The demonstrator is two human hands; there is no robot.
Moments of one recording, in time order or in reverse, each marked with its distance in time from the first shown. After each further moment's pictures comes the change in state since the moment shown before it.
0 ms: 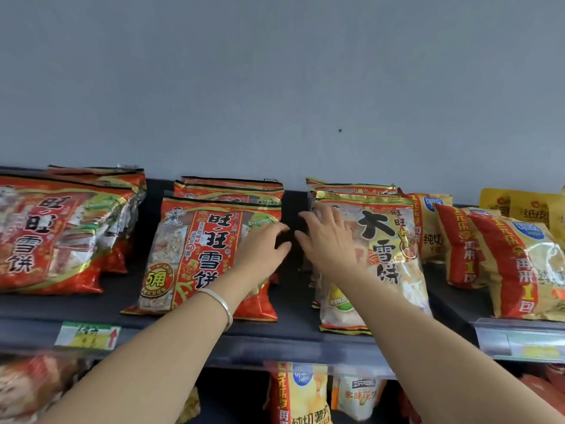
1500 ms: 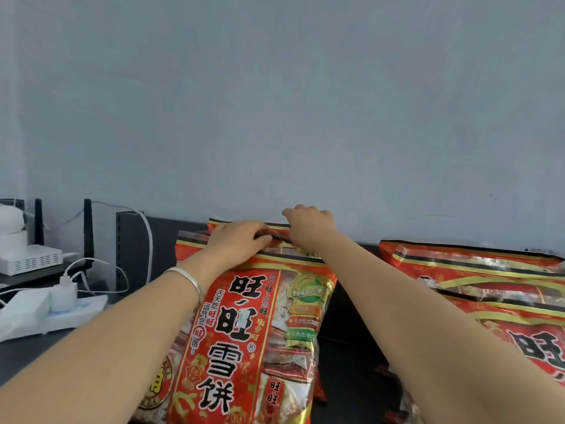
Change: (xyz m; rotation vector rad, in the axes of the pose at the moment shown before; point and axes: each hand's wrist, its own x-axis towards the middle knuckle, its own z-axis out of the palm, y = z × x) left_hand 0.130 -0.383 -0.274 0.531 -0.033 -0.178; right_hand 0.294 -0.385 0.168 -0.113 -0.225 -0.300
